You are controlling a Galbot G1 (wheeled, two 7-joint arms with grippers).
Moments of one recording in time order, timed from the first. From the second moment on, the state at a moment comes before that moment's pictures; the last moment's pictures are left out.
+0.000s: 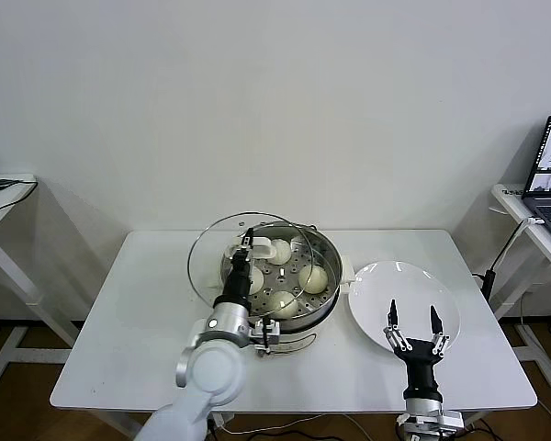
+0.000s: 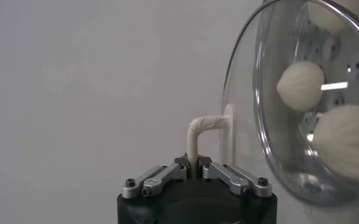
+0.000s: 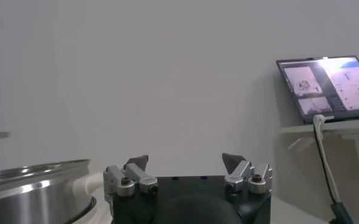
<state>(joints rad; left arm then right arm) 0.99 -1.34 0.03 -1.94 1.50 0.49 0.28 -1.52 1.41 0.56 1.78 0.27 0.49 0.11</state>
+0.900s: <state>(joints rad) 0.94 -1.52 0.09 -1.77 1.56 0.54 0.25 -1.50 1.41 0.56 1.73 0.25 0.51 0.11</state>
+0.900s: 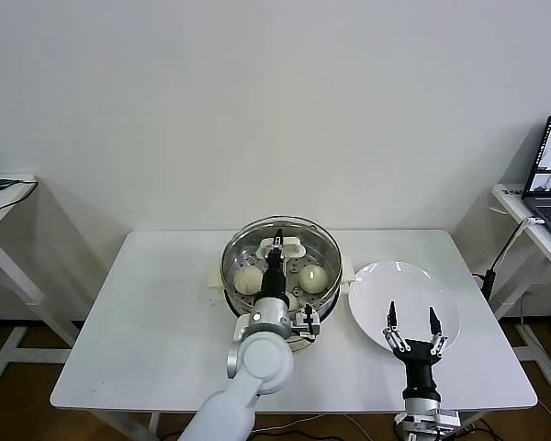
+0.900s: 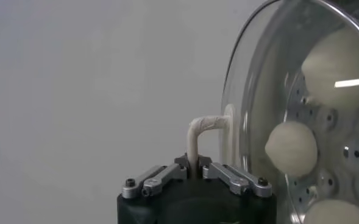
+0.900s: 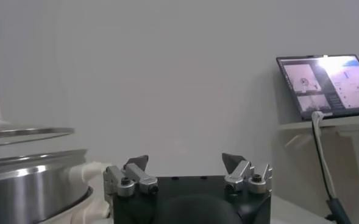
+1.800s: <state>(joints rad) 0.95 -1.55 0.09 -1.71 1.59 0.53 0.22 -1.50 1.41 0.55 1.72 0.23 0.52 0.11</state>
